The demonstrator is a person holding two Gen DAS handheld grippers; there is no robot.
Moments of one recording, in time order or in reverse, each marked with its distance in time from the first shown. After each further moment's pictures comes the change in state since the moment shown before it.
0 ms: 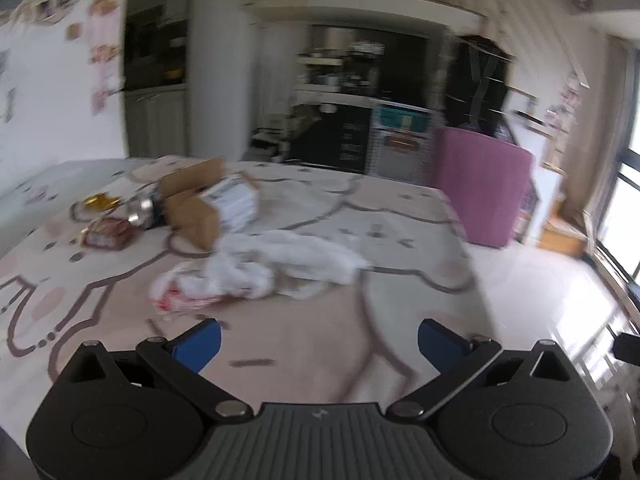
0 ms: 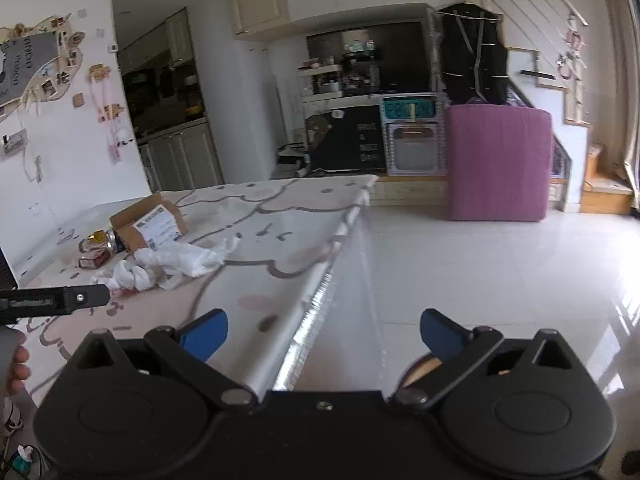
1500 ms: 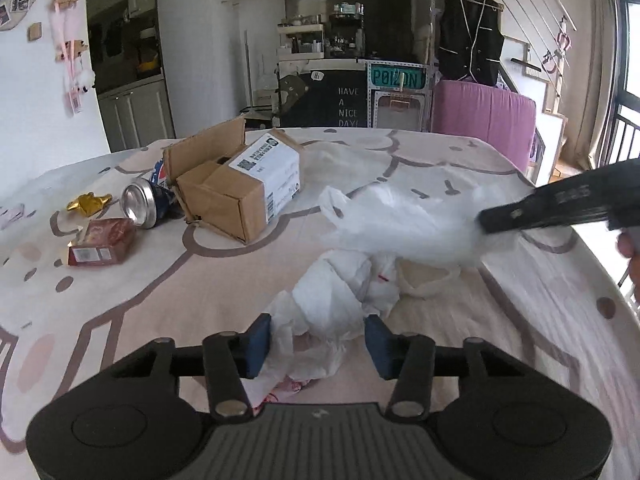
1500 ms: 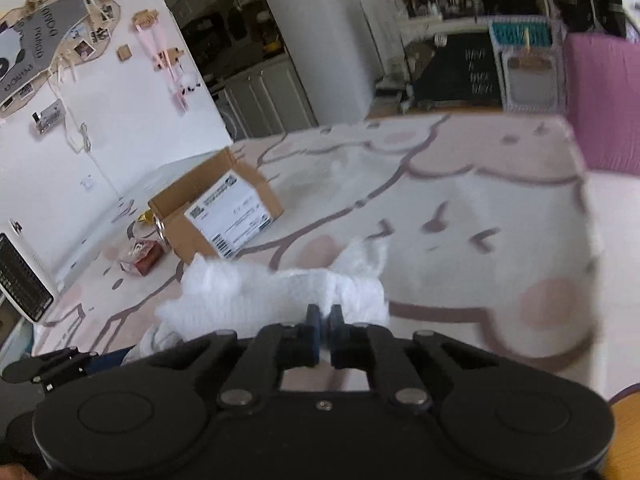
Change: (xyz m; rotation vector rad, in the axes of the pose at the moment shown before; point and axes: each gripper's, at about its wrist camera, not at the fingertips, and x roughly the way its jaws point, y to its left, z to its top) left arm 0.086 0.070 0.005 0.154 0.090 -0.024; right arm 0.220 0.108 0.053 0.007 0.203 0.295
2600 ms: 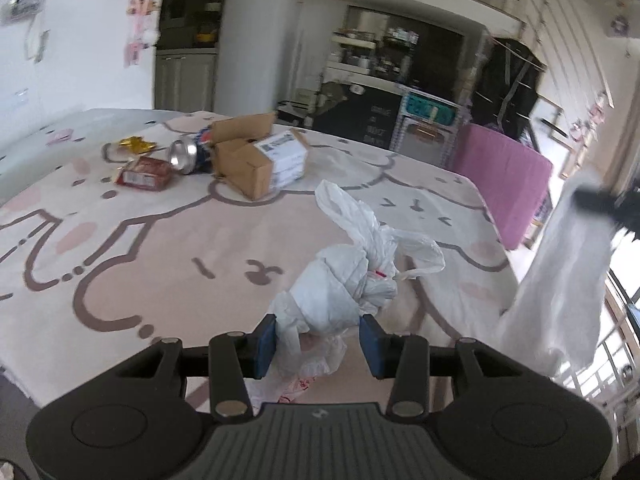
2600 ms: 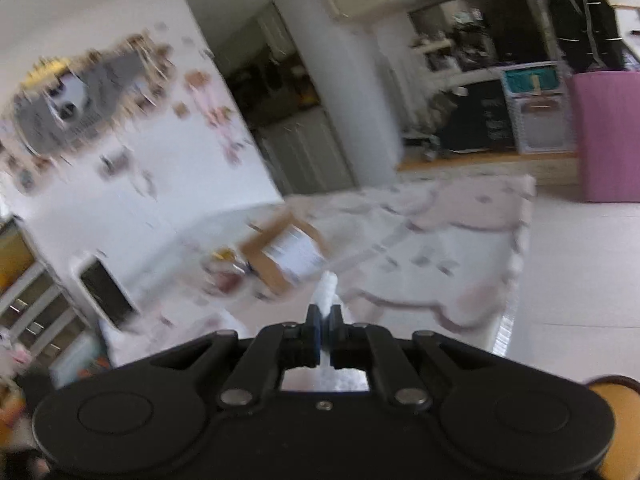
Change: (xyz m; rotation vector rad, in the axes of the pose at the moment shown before) left arm -0.102 -0.034 -0.038 -0.270 -0.023 0.013; right arm -0.178 -0.002 -0.007 0.010 -0.142 0.159
